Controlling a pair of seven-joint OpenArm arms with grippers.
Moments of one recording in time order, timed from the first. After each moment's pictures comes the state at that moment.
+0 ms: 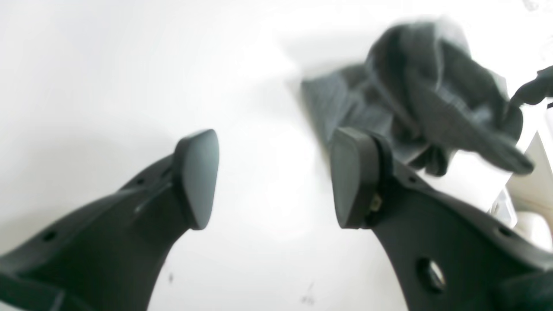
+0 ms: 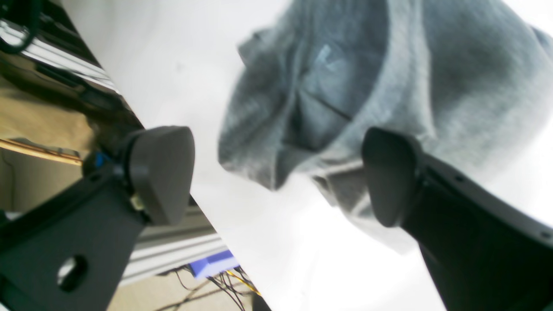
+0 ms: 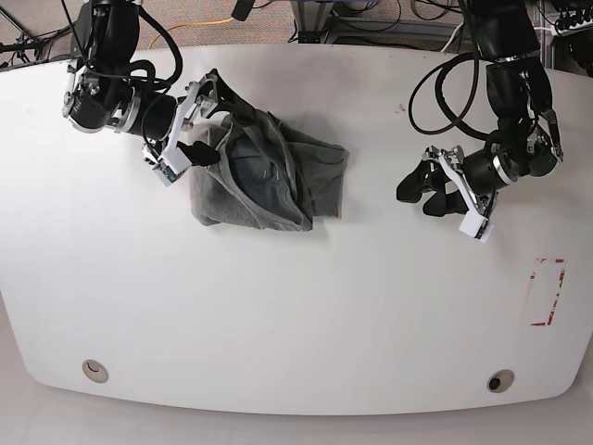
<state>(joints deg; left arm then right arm) -0.8 -13.1 -18.3 92.6 -50.1 -41.5 66.1 -15.2 16.4 14.2 113.2 61.4 40.5 -75.5</state>
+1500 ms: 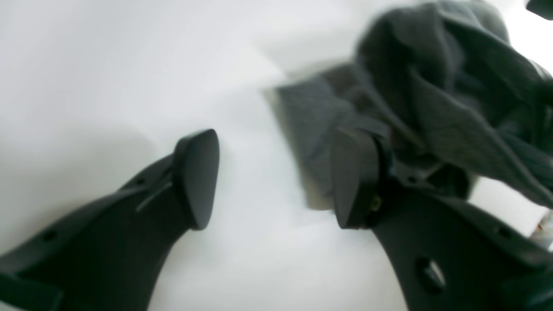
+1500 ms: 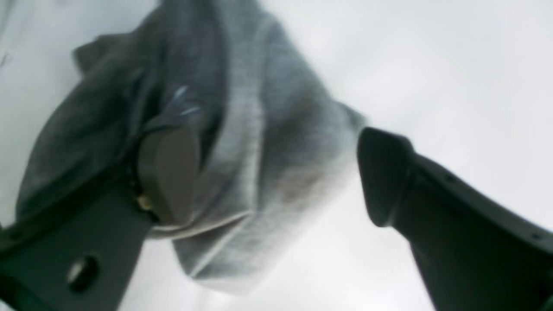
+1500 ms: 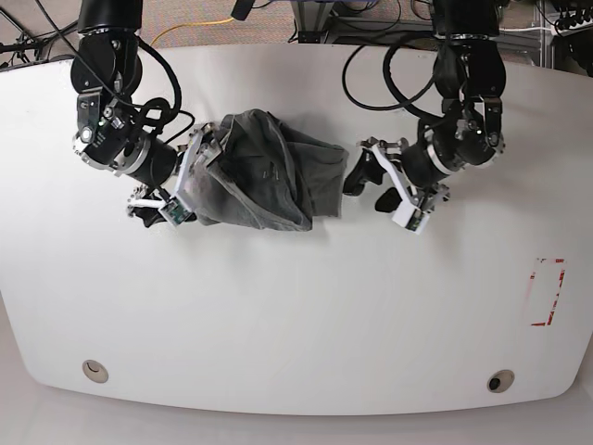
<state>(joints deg) 3.2 -4.1 -5.3 100.8 -28.7 -32.8 54.1 -5.5 18.5 6.4 109.1 28.7 41.1 -55.9</state>
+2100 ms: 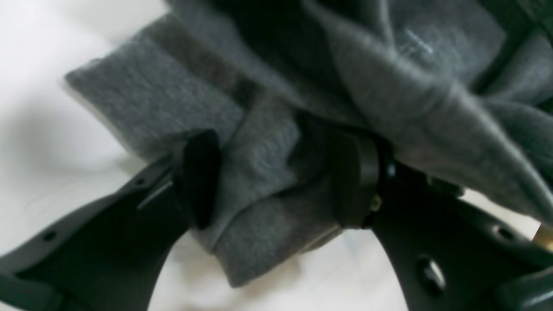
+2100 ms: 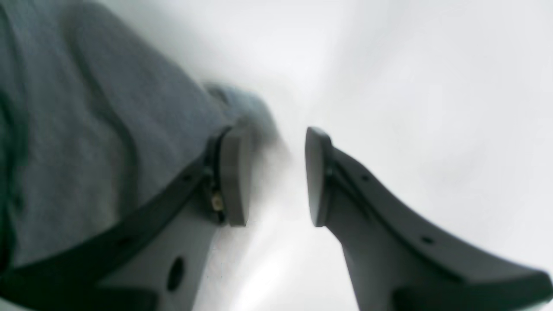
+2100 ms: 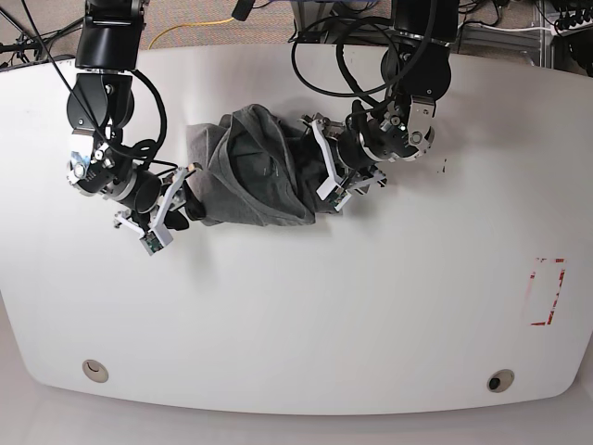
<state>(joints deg) 1.7 1.7 8.0 88.6 -11.8 -32.9 46.1 3.9 18.0 8.3 88.0 28.0 41.1 -48.6</state>
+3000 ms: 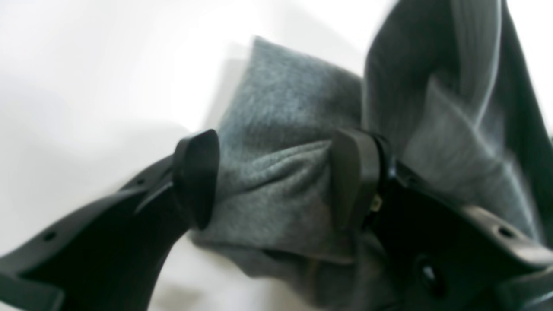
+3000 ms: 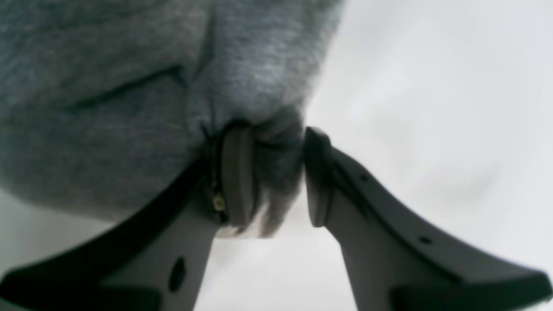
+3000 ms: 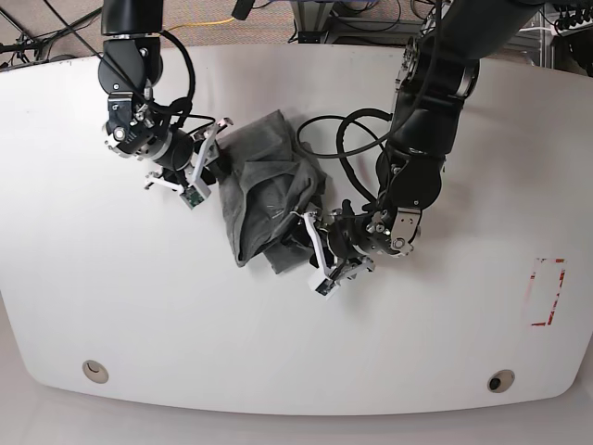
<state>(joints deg) -26.7 1.9 11.2 55.8 -11.7 -33.3 35.8 -5.9 11.5 4.3 94.9 15.7 40.3 -50.6</state>
